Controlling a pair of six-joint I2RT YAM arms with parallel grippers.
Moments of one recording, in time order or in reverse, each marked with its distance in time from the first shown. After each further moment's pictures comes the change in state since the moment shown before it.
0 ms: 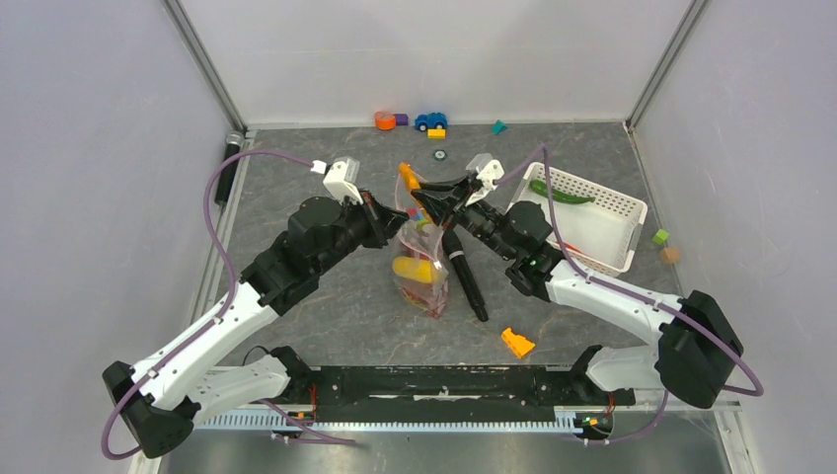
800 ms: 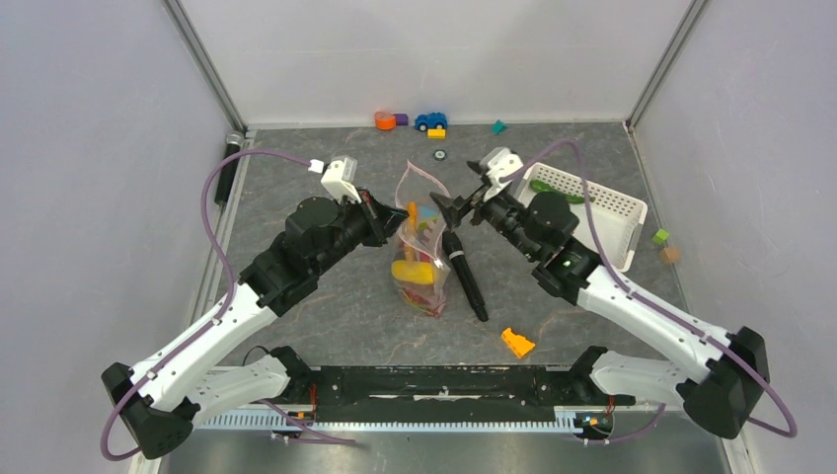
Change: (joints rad) left arm 0.000 -0.008 -0.002 0.031 0.006 0.000; right arm 0.010 -0.155 0.078 -0.370 0.206 -0.240
